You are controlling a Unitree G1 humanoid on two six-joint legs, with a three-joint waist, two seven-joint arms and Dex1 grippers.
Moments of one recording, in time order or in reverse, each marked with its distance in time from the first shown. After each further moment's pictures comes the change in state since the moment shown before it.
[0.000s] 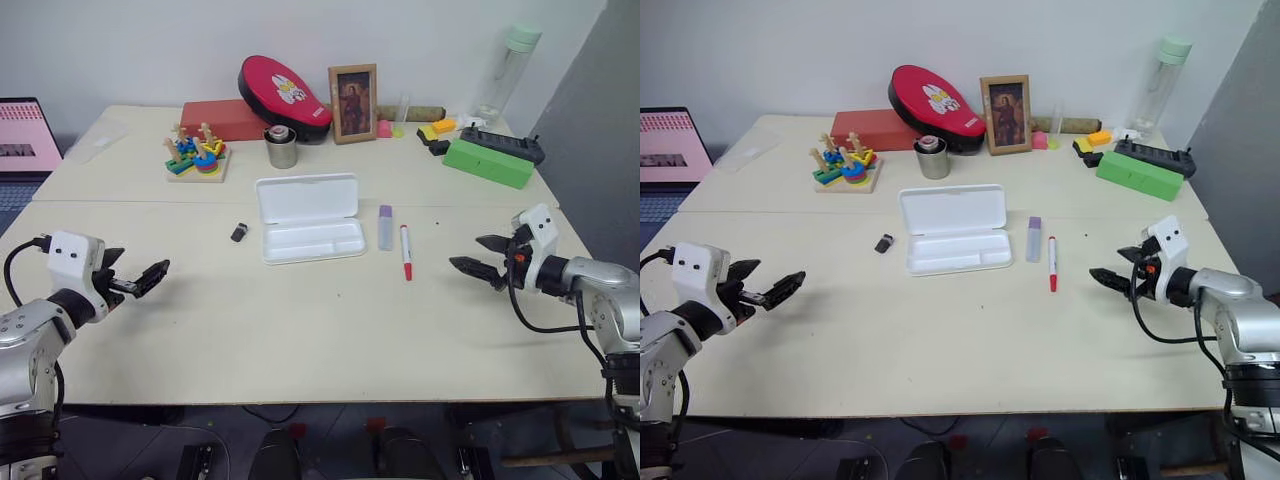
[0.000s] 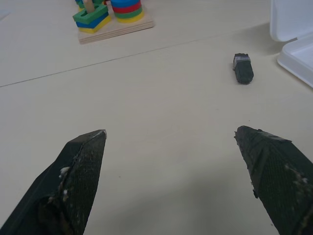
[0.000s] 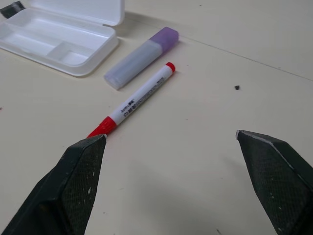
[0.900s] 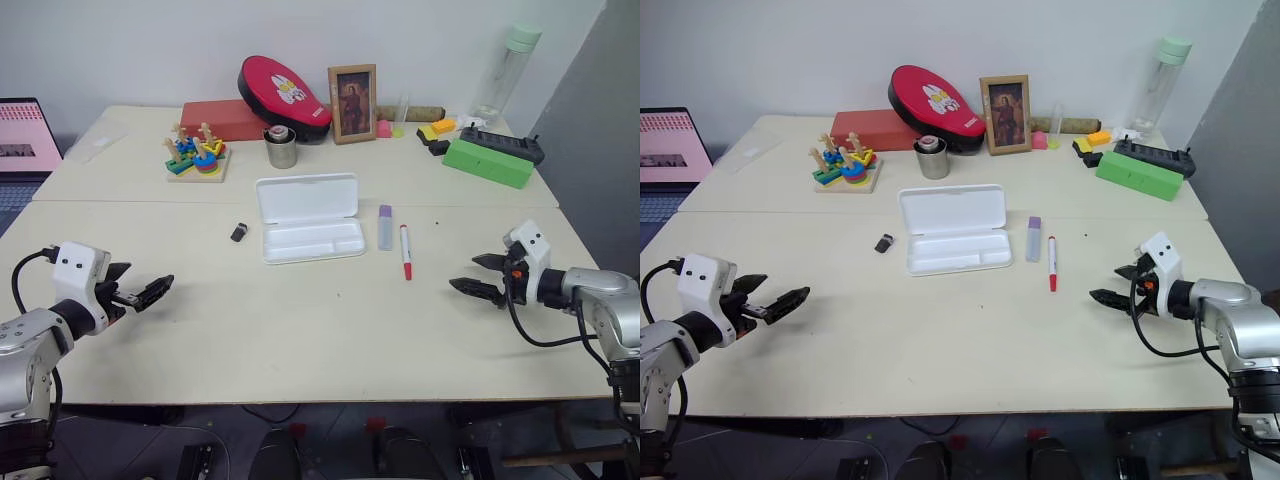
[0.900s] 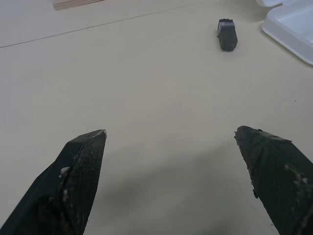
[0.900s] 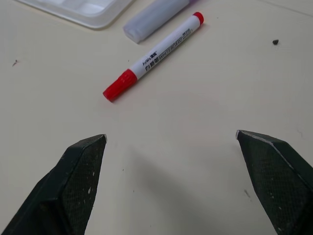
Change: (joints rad) left arm 0.039 0.013 -0.002 -0.022 0.008 0.046 -0.045; right arm 0.038 -0.046 0.044 0.000 -0.039 0.021 0.078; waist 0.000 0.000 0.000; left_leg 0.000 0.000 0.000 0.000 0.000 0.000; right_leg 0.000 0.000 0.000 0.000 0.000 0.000
